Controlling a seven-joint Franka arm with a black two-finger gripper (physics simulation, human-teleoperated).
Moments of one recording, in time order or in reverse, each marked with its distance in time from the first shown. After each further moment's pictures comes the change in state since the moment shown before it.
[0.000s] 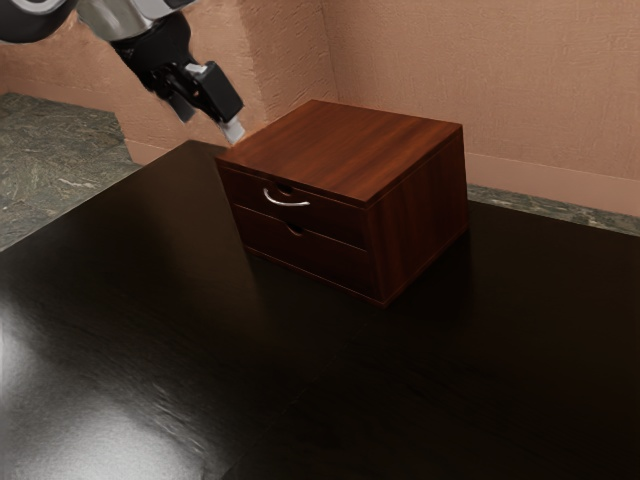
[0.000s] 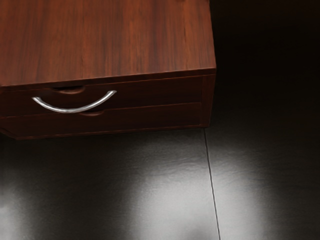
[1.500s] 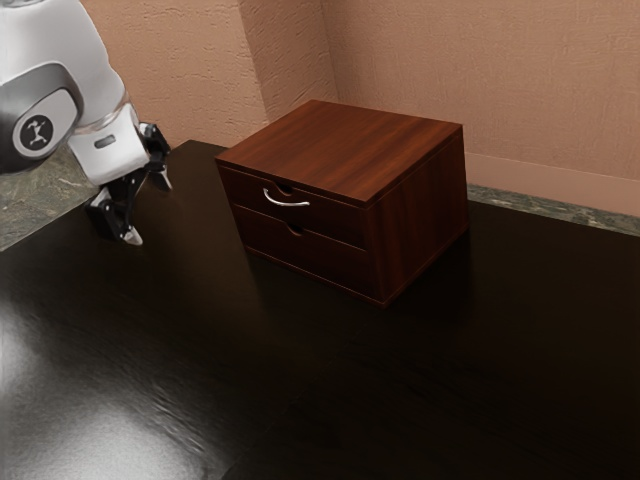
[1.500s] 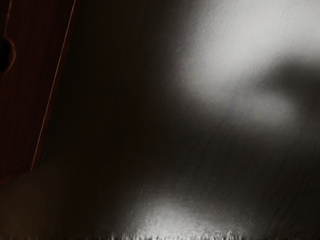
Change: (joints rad) arm -0.215 -0.227 0.325 -0.565 0.241 0.259 1.185
